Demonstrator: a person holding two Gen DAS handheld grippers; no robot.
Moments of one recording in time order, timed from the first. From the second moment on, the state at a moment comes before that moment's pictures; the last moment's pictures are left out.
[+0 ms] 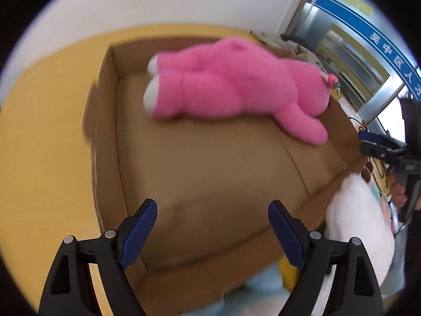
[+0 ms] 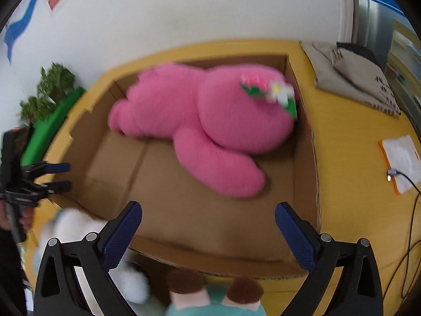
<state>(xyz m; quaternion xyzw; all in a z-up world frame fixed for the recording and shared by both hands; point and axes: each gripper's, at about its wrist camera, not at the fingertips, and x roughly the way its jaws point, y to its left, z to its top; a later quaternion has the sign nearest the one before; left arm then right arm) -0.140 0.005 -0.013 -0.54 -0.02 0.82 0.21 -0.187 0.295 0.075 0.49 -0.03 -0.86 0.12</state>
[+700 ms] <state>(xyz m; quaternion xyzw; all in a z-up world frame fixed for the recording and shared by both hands) -0.048 -0.001 0.028 -0.43 0.00 0.89 0.14 -0.125 0.312 0.076 0.47 0.00 -0.88 0.05</state>
